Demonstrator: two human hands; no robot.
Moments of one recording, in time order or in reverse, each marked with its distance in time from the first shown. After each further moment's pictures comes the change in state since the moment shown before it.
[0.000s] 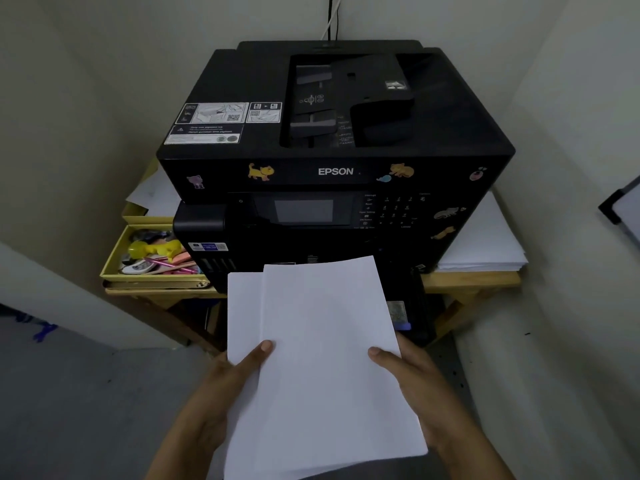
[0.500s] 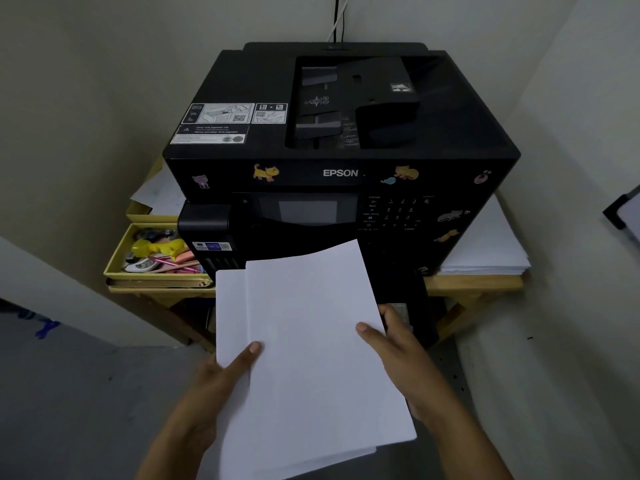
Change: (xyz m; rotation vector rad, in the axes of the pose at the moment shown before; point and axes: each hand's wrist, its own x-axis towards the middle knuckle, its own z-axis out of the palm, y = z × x) left_hand 0.002 -0.004 -0.016 0.024 0.068 0.058; right_hand 0.018 -0.014 0.014 -0.104 -0.060 -0.179
